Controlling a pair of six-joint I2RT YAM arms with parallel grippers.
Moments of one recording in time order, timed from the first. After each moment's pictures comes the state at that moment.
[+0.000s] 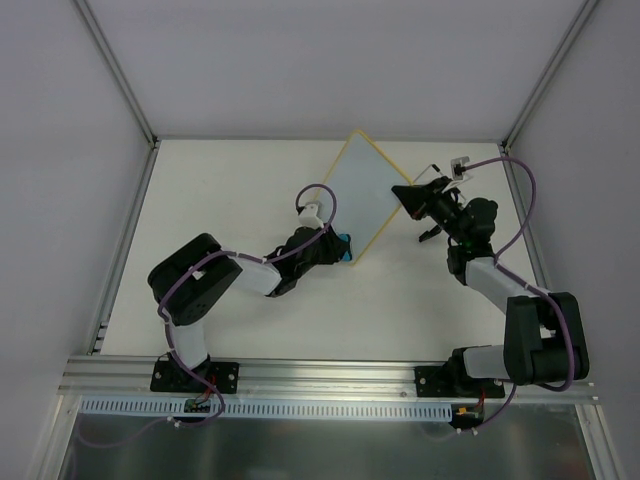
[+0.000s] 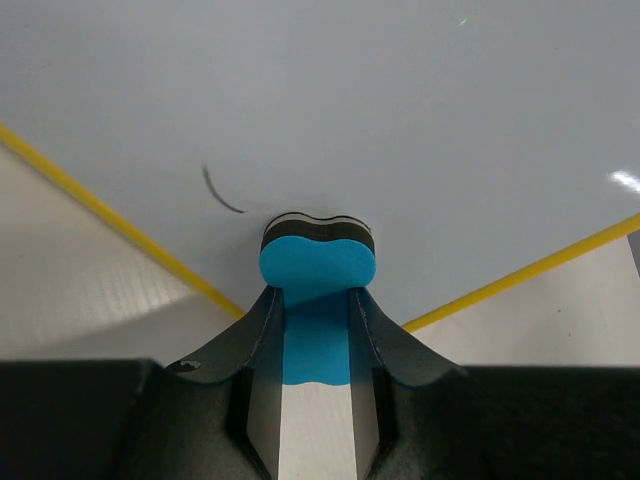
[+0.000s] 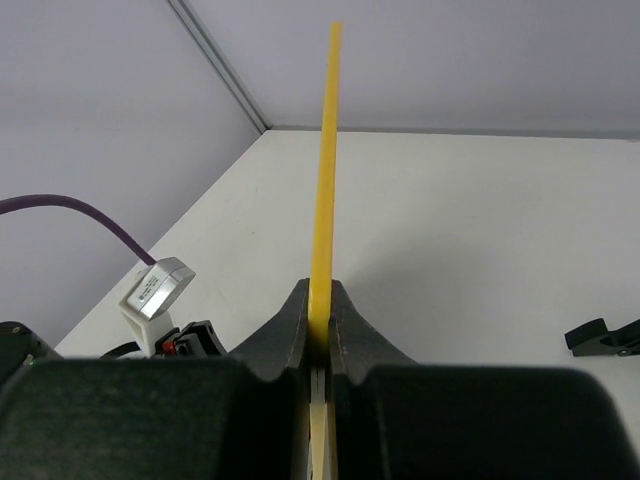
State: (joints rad) left arm -0.83 1.84 0.76 0.72 -0.18 -0.72; right arm 0.14 1.35 0.60 0.87 -0.58 0.55
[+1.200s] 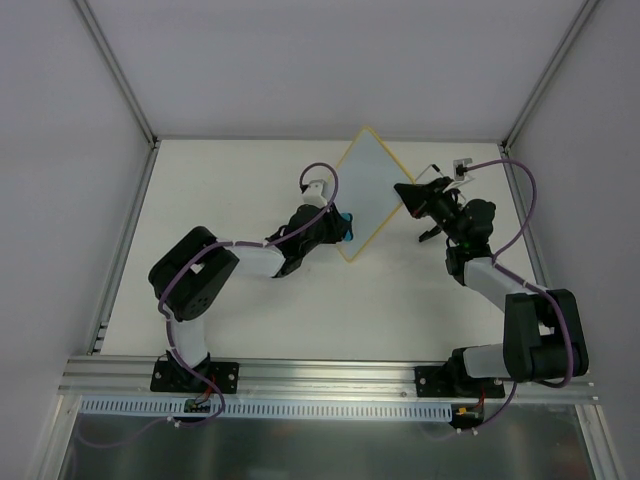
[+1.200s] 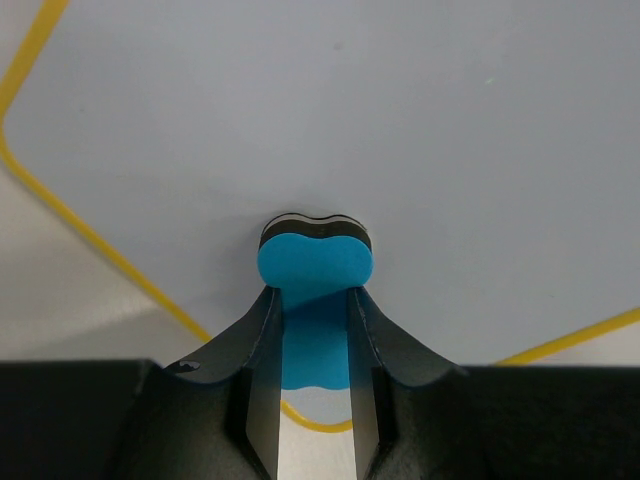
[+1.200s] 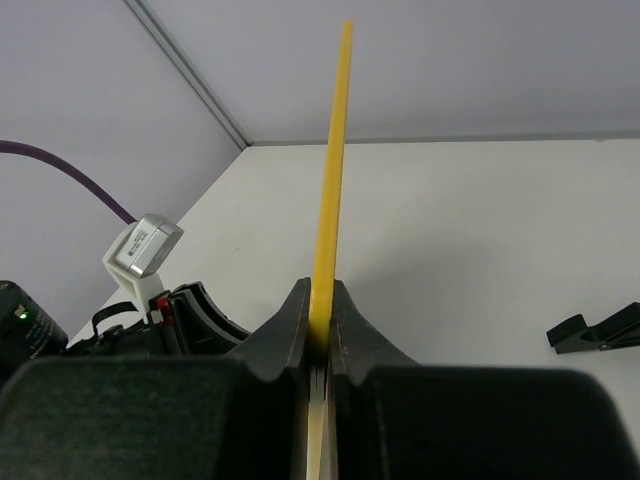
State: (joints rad) left arm -0.74 1.86 0.91 0.60 -0.13 -0.65; right arm 0.15 1.36 0.59 0.90 -0.51 0.56
